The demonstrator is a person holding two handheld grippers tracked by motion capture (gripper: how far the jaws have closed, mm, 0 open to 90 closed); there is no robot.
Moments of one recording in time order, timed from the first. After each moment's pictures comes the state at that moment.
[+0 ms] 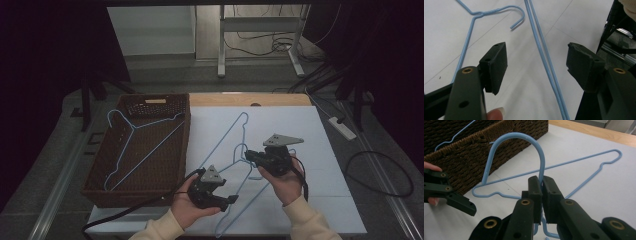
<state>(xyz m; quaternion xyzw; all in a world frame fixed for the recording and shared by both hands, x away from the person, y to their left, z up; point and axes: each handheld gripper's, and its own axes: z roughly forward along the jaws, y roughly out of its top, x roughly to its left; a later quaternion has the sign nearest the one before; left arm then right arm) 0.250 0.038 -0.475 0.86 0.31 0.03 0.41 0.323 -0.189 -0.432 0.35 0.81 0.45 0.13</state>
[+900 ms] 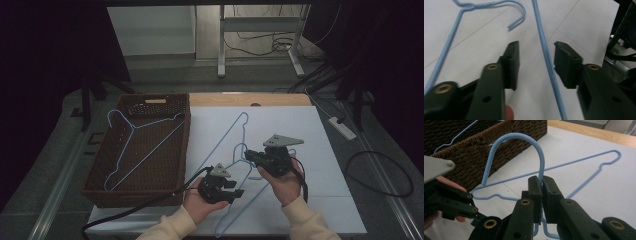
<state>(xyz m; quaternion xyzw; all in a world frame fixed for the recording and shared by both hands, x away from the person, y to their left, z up) 0.273 0.017 -0.500 0.84 0.34 -0.02 0.42 0.323 -0.189 -0.435 0.35 0.81 0.46 0.13</state>
